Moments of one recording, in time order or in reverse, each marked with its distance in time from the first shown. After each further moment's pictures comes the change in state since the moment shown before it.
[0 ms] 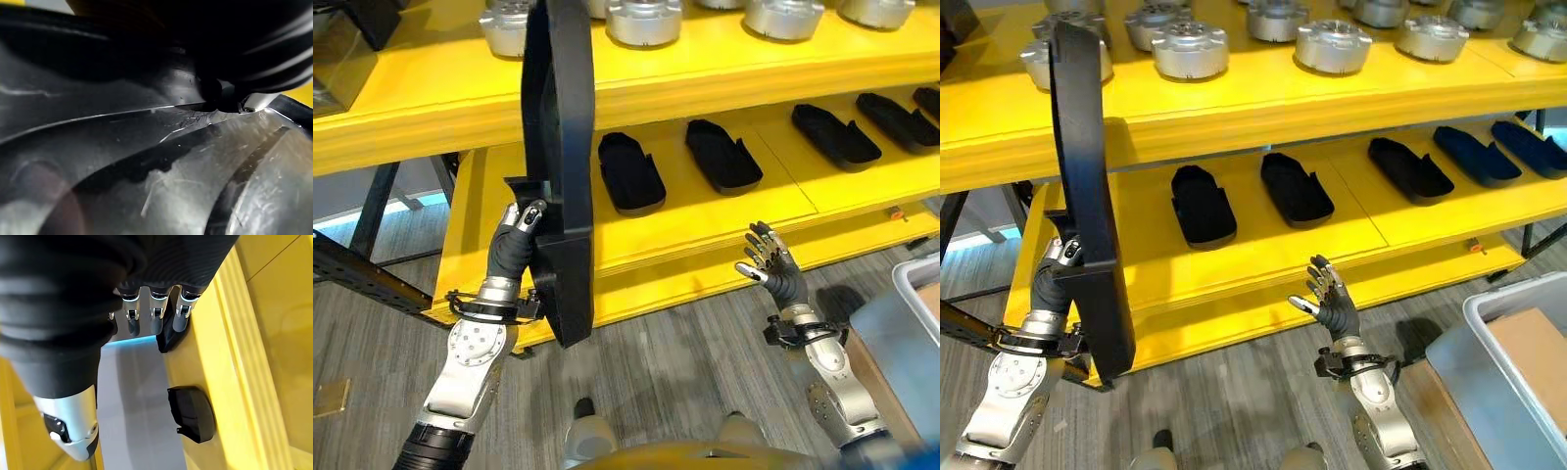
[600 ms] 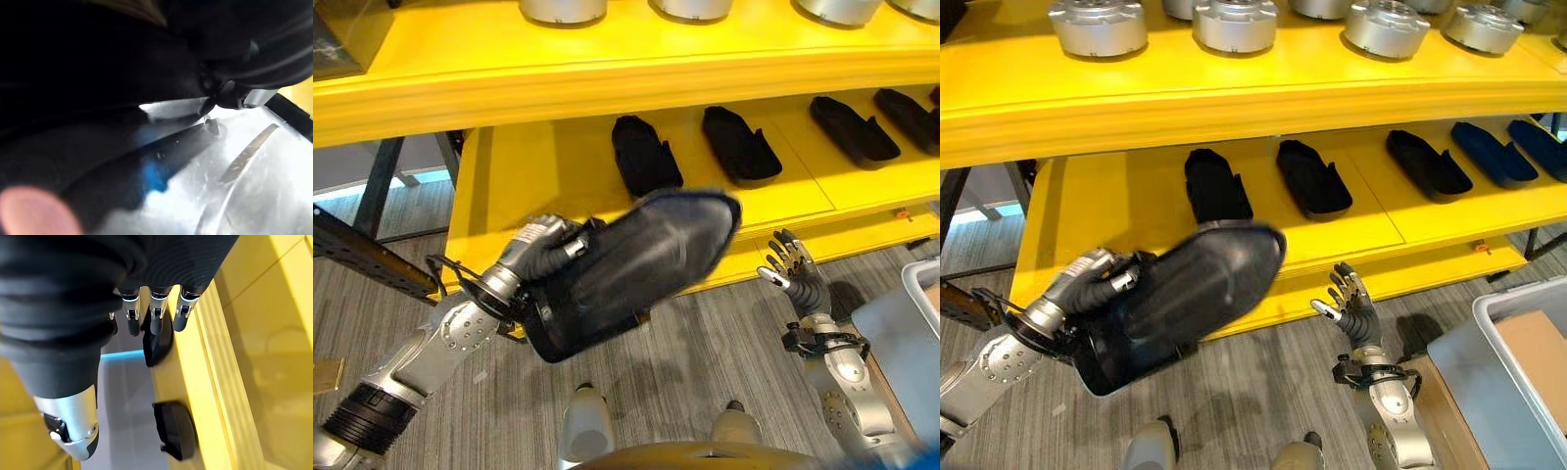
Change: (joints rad) left arm -0.113 0.464 -0.238 0.089 0.653 -0.041 0.044; right arm 0.069 -0.013 -0.106 0.001 0.021 -0.008 0.024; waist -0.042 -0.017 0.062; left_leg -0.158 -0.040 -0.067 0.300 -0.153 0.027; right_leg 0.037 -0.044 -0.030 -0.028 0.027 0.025
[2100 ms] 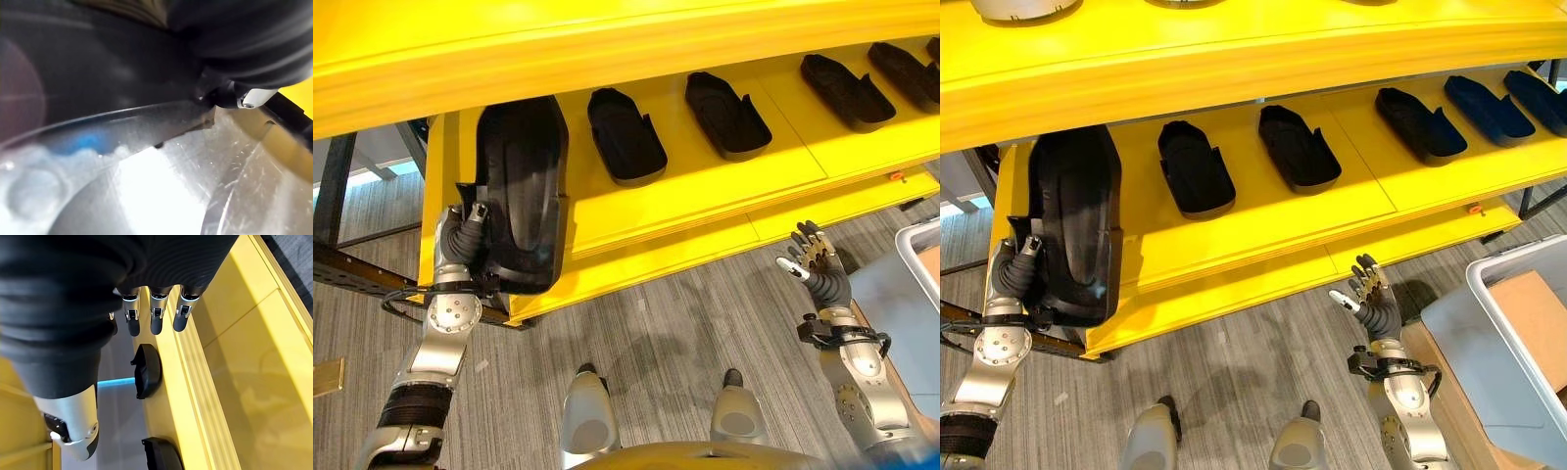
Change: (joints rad) left arm -0.145 -0.386 0.373 0.432 -0.347 0.163 0.259; right arm -0.032 -0.027 -0.028 -0.005 0.000 0.011 -0.039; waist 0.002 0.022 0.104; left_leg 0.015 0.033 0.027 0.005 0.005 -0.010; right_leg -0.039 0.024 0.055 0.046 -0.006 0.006
